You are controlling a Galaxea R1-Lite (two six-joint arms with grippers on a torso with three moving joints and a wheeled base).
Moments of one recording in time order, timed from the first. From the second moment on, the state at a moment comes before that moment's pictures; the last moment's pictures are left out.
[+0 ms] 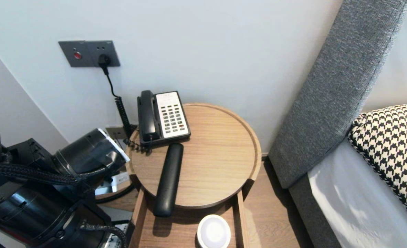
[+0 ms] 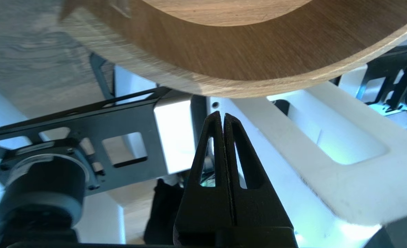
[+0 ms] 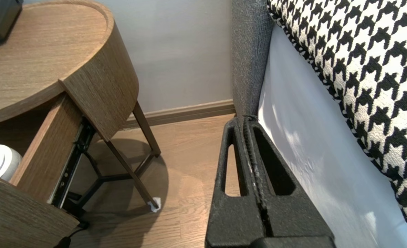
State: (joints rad) left arm -0.78 1.52 -1.11 0.86 -0.19 -0.69; right arm 0.00 0.00 0.00 -0.05 -0.01 0.02
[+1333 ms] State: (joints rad) left arm -1.06 1.84 -1.45 0.91 0.06 -0.89; right arm 0.00 0.00 0.00 -0.05 -0.01 0.02
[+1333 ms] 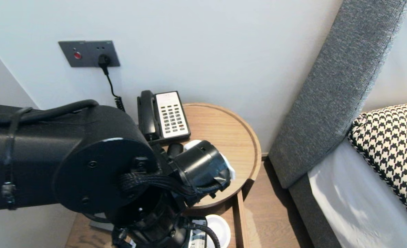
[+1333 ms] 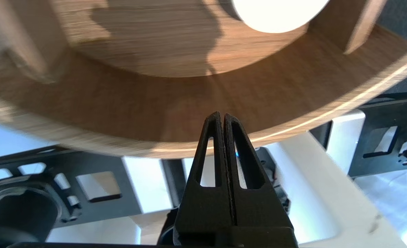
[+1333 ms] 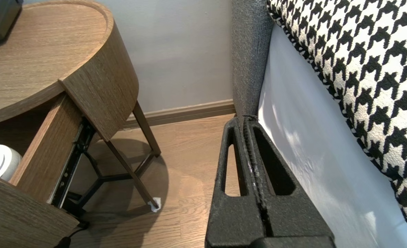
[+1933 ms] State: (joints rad) left arm -1.13 2.03 -1.63 0.96 0.07 -0.94; right arm 0.00 0.00 0.00 -0.05 -0.01 0.02
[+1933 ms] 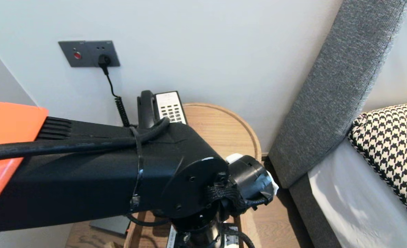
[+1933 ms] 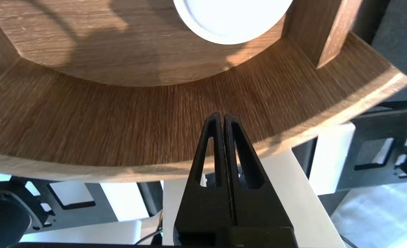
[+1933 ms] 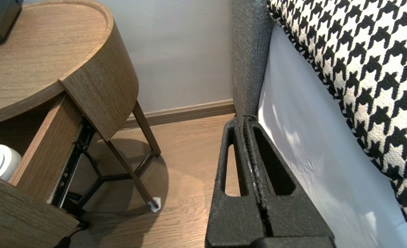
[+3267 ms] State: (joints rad) left arm -1.13 2.11 -1.67 0.97 0.15 -0.98; right arm 0.00 0.00 0.00 -0.05 -0.01 0.02
